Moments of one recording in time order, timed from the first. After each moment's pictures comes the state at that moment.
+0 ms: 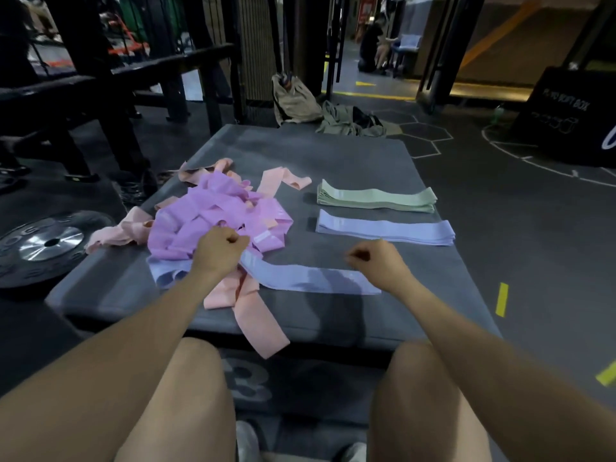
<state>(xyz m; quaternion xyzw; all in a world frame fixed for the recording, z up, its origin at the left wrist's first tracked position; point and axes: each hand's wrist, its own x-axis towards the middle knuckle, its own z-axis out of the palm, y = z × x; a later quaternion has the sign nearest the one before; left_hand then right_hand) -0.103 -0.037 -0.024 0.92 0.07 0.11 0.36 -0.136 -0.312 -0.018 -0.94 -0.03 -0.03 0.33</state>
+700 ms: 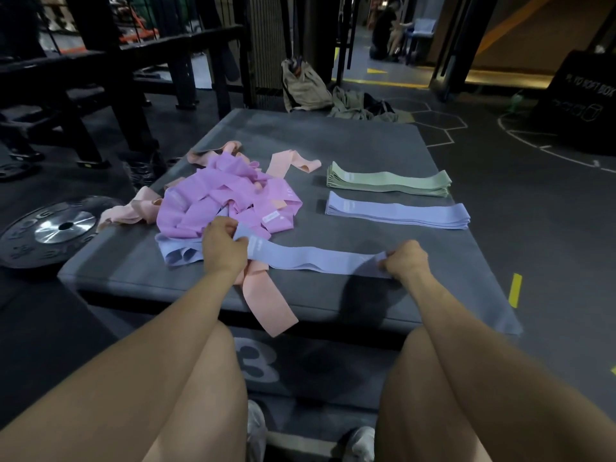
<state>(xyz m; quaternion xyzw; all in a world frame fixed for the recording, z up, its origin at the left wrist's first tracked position) -0.130 -0.048 -0.047 0.85 0.15 0.18 0.46 -0.134 -0.325 -0.051 -0.89 0.28 0.02 0.35</state>
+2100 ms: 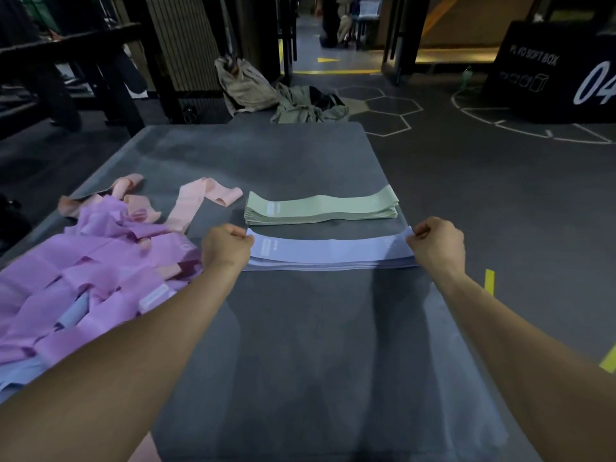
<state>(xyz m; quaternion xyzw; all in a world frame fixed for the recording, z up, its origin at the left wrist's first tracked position) 0.036 -0.209 -0.046 0.89 0.13 0.09 0.43 -0.033 -0.498 -0.040 -0.88 0.29 -0.18 0.33</state>
